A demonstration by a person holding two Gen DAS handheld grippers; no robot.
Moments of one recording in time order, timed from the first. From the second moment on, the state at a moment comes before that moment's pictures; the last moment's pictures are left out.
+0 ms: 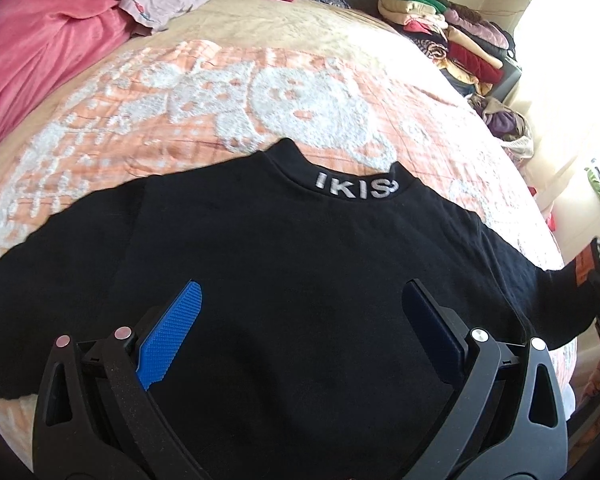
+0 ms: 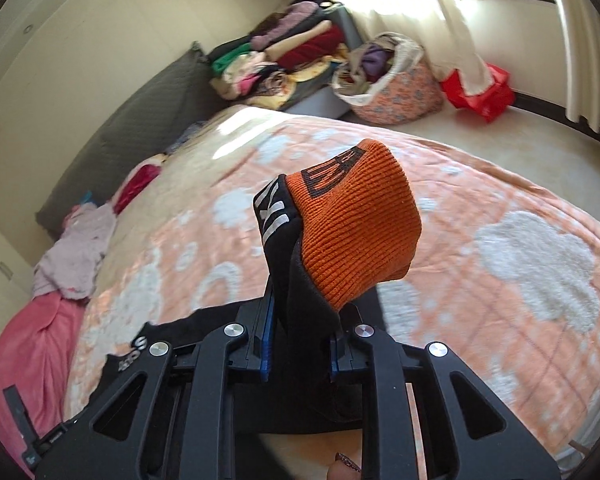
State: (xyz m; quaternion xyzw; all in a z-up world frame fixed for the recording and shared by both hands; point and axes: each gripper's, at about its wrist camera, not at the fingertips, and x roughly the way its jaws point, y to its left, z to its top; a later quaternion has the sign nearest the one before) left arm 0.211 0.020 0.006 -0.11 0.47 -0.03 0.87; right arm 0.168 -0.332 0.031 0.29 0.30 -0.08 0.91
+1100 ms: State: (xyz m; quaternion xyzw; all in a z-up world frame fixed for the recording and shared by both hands) left arm 0.168 0.140 0.018 -0.23 0.45 -0.03 0.86; right arm 0.226 -0.045 0.041 0.13 0.36 0.15 0.91
